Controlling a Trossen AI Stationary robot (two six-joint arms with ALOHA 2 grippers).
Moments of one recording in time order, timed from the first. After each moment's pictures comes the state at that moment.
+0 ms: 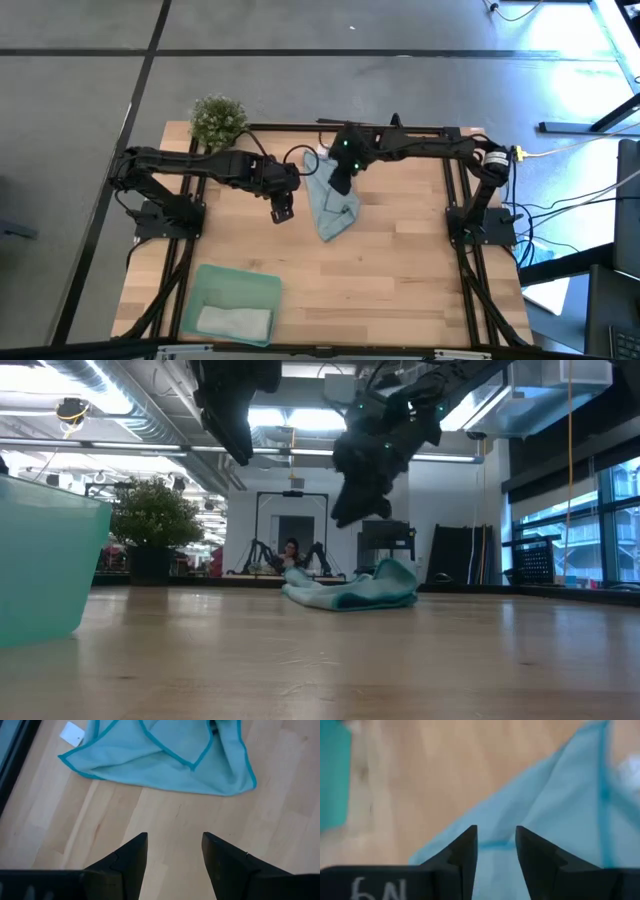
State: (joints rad) left arm 0.03 1.48 1.34 -1.01 -0.22 -0.31; right arm -0.37 1.80 1.30 -0.43 -0.31 0.15
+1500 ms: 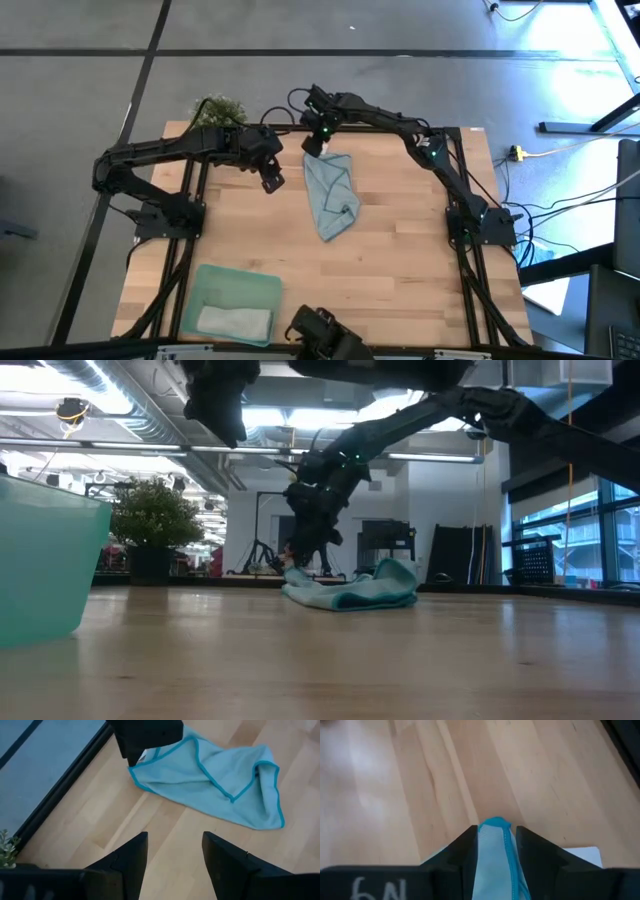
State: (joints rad) left arm 0.23 1.33 1.34 -1.03 -0.23 -0.30; right arm -0.56 2.46 2.25 -0.91 -0.42 -0.03
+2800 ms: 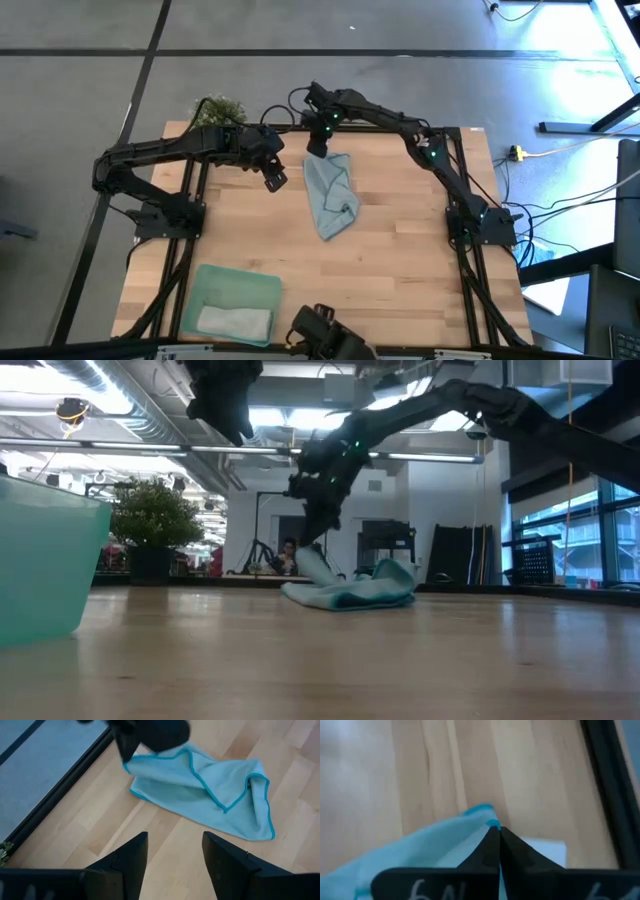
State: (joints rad) left arm 0.23 1.33 1.34 -0.99 -0.23 -0.33; right arm -0.56 2.46 2.34 -1.03 -0.34 -0.27
